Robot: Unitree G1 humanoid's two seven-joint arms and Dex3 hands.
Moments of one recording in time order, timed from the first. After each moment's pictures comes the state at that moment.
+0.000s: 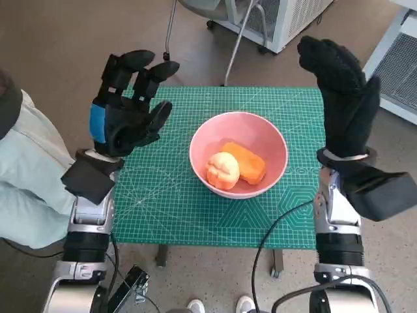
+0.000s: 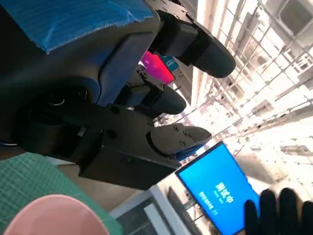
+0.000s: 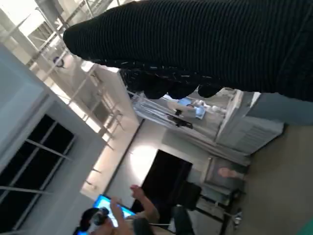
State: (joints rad) left arm -0.65 0.30 0.09 0.44 0.00 -0.50 -0.16; right arm -0.77 -0.14 -0.16 0.54 0.17 -0.70 0.25
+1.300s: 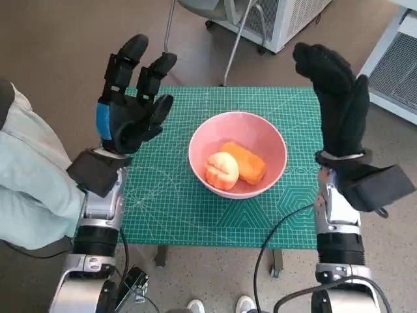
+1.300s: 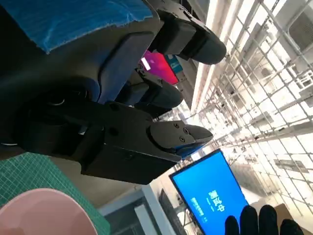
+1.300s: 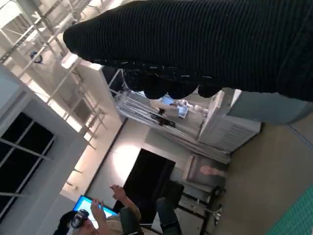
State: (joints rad) left arm -0.71 0.25 0.10 0.62 0.01 -0.59 -0.12; right arm -0.77 -0.15 -0.16 0.60 0.17 -0.68 0.26
